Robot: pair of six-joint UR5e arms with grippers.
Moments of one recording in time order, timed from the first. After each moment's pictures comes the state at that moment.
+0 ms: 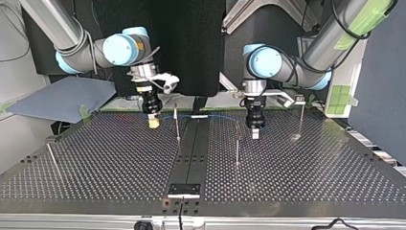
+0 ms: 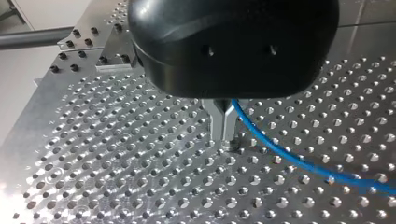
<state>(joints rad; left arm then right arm) -0.27 -1.84 -1.89 -2.38 -1.87 -1.57 2.15 -1.16 1.64 -0.51 1.60 1.64</state>
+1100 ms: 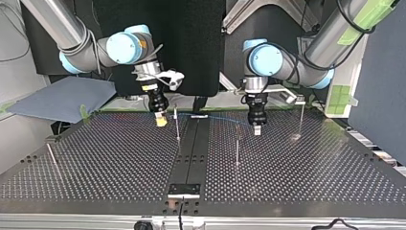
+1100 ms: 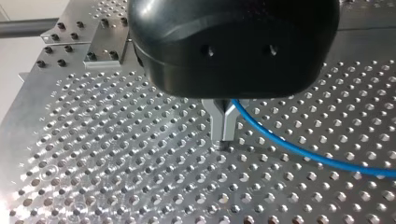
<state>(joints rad) -0.28 -1.81 -1.89 -2.47 -1.91 -1.55 2.17 -1.16 1.63 -0.50 1.56 1.63</state>
